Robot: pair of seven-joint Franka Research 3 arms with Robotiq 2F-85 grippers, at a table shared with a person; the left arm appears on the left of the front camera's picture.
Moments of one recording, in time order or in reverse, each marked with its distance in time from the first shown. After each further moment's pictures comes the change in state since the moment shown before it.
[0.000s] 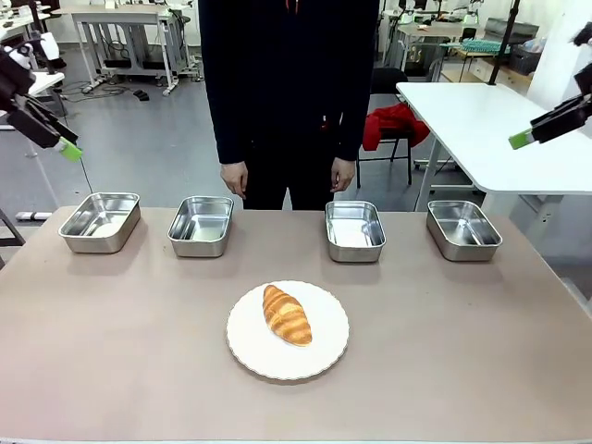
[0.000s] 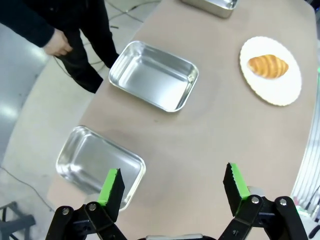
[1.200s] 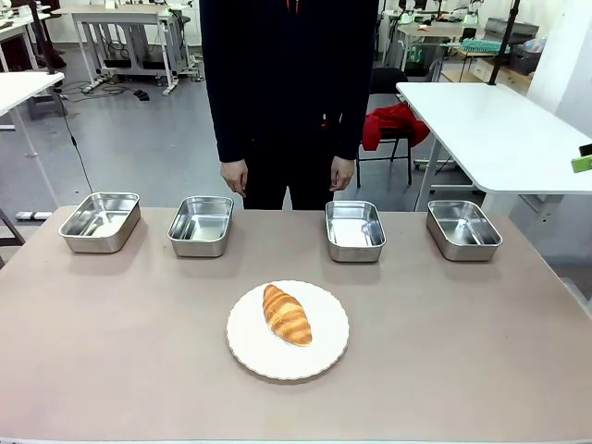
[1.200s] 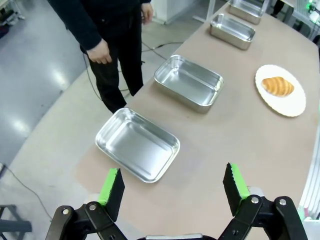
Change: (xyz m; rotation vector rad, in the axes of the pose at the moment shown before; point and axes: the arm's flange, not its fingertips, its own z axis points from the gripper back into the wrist) left arm -0.123 0.044 0.091 0.090 -0.269 0.067; right arm -0.106 -0.075 0.033 0.155 -0.146 -0.039
